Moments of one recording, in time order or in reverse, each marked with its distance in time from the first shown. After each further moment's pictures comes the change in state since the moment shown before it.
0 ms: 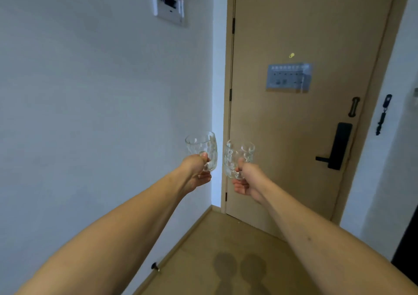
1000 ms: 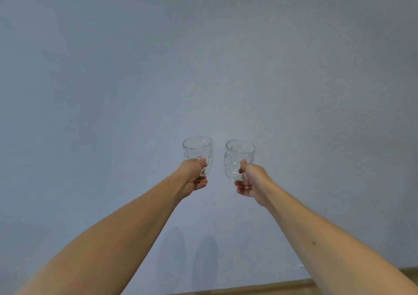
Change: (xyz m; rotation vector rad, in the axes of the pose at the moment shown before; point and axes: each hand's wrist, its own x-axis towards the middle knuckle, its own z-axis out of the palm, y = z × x) left_hand -0.426 -0.060 -0.547 -0.088 0.916 0.020; right_hand -0.394 0.105 0.512 -0.216 -0.882 0.042
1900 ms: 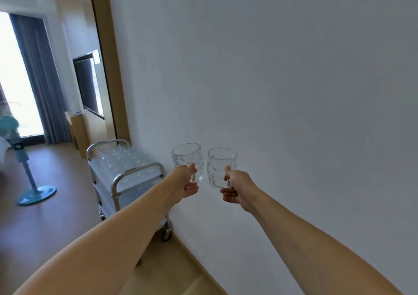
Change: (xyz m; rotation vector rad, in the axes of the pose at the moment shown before) left_hand -0.031 -0.025 -0.454 -0.248 0.883 -0.024; right_hand -0.019 0.000 0.524 -0.272 -0.908 0.029
